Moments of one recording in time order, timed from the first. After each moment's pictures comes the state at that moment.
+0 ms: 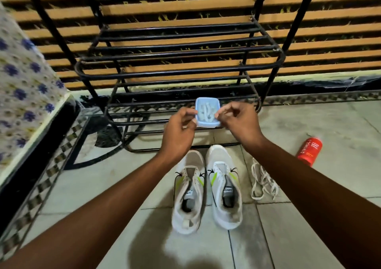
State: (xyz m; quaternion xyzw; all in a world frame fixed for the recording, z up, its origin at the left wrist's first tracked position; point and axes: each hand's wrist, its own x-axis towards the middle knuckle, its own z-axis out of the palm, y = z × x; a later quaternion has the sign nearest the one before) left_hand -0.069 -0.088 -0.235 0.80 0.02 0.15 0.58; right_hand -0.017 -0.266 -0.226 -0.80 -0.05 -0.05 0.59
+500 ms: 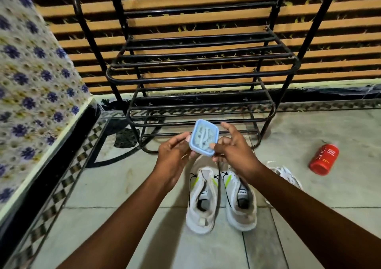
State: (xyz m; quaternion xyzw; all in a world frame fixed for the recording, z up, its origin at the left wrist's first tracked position) left_hand -0.128 -0.046 -0.251 0.53 0.19 0.04 0.83; right_hand -0.090 -0.224 -0.239 -0.68 -0.04 0.17 0.71
